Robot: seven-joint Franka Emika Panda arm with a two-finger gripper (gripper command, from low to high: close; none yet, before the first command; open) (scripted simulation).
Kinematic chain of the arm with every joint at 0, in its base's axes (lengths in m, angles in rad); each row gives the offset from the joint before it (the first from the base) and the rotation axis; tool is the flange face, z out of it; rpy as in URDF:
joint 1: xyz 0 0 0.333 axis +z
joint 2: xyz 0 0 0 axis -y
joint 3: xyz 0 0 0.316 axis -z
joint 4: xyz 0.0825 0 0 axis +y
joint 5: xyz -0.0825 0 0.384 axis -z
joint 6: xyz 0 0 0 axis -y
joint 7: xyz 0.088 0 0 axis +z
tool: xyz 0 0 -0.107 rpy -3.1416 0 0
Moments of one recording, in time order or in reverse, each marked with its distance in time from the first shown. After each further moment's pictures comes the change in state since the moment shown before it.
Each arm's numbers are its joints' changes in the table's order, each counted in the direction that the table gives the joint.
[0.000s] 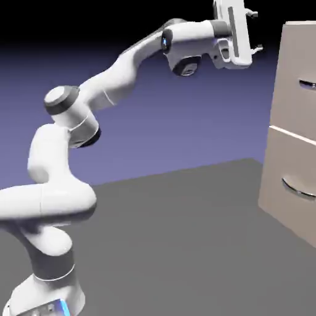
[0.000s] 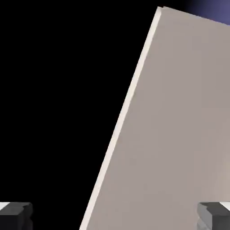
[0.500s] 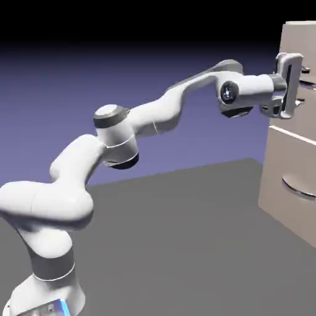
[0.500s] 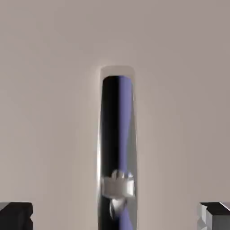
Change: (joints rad) arm -0.412 0.118 -0.192 -0.364 -0.308 -0.007 -0.153
